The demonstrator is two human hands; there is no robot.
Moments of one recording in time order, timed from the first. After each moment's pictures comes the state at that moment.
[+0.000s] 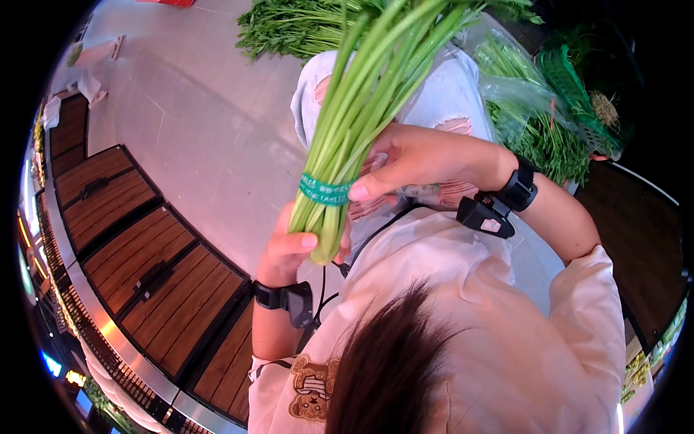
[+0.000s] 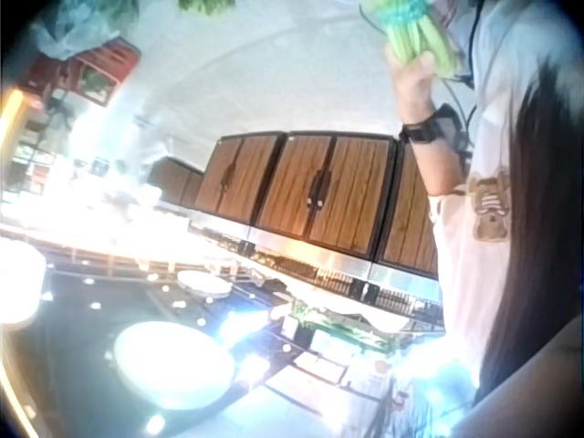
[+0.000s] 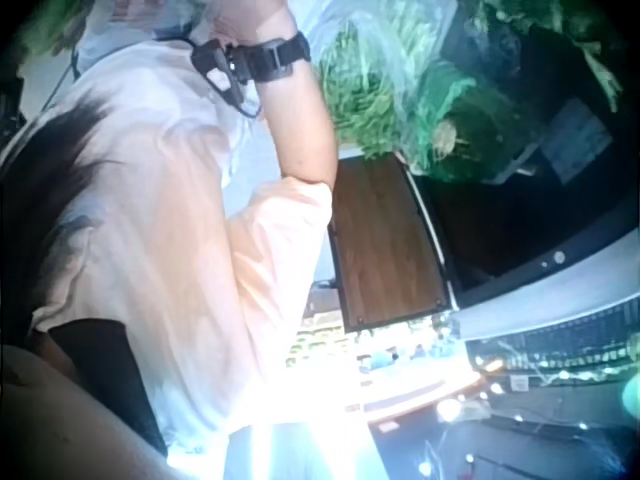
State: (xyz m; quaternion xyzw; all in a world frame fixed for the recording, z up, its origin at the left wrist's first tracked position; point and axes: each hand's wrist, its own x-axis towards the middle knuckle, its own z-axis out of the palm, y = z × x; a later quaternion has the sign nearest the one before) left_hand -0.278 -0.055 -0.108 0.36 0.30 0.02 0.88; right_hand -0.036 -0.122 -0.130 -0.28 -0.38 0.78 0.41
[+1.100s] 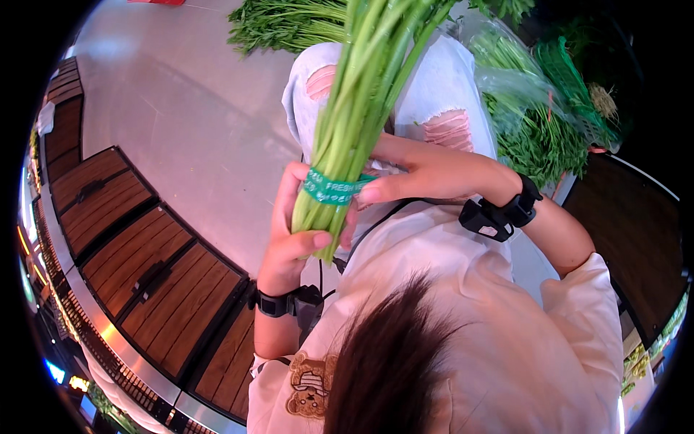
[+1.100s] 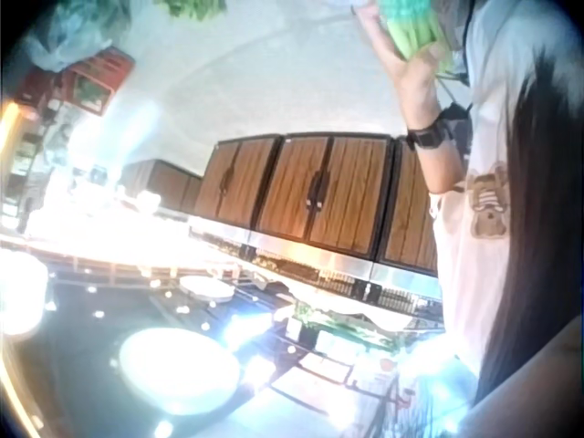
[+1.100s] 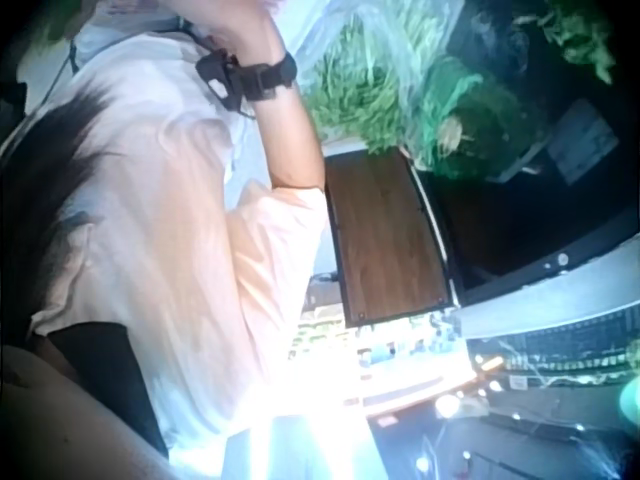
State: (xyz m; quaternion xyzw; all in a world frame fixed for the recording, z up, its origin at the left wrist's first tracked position) left_hand -0.252 -0.067 -0.100 0.37 0.31 0.10 0.87; right_hand -0.039 -0.151 -0.130 -0.33 -0.38 0.73 0.46
